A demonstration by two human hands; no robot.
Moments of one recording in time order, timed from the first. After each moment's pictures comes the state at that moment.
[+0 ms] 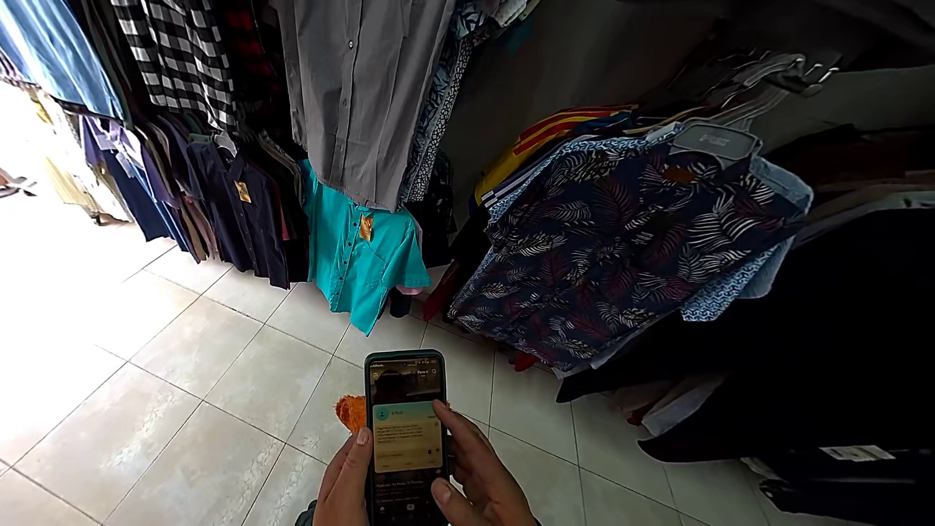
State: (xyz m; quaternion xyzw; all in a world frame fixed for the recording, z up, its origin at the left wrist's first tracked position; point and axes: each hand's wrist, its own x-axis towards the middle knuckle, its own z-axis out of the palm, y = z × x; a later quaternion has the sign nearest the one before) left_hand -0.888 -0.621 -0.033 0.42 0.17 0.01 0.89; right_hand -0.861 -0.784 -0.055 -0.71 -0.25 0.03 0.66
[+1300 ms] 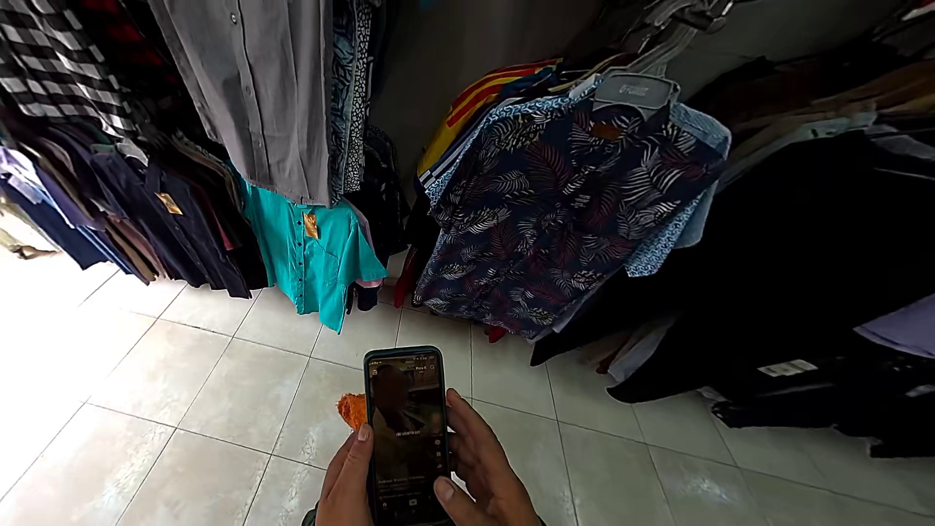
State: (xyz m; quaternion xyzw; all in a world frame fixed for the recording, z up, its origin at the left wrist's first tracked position) left_hand -0.841 -0.691 -0.033 0.45 0.15 -0.05 0.88; right_hand -0.841 -0.853 -0.048 -0.70 -0.18 0.01 0.69
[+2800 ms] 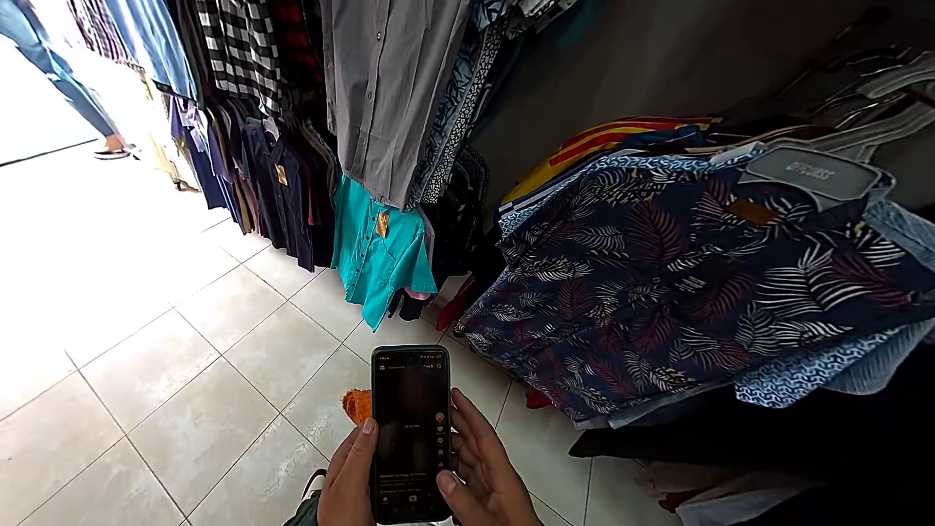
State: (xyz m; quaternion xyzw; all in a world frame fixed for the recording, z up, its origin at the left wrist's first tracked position) left_hand -0.854 -0.753 -0.037 0.42 0.20 0.10 0.88; right_hand -0.795 -0.906 -0.044 -0.66 -0.28 0.14 0.68
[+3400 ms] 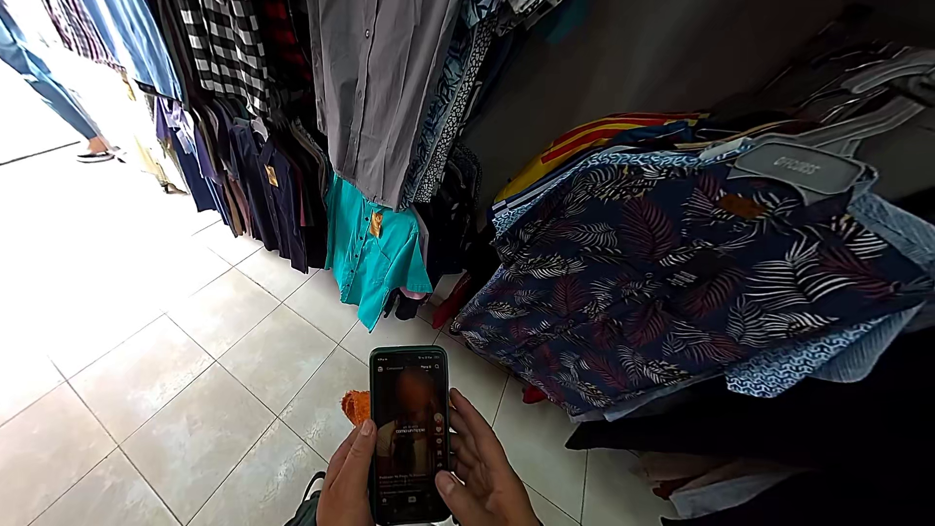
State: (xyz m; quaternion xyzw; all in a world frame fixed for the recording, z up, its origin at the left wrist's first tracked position) left_hand -0.846 -0.749 -0.034 0.41 0.21 0.08 0.88; right_hand -0.793 -0.902 -0.045 -0.67 -0.26 0.14 0.68
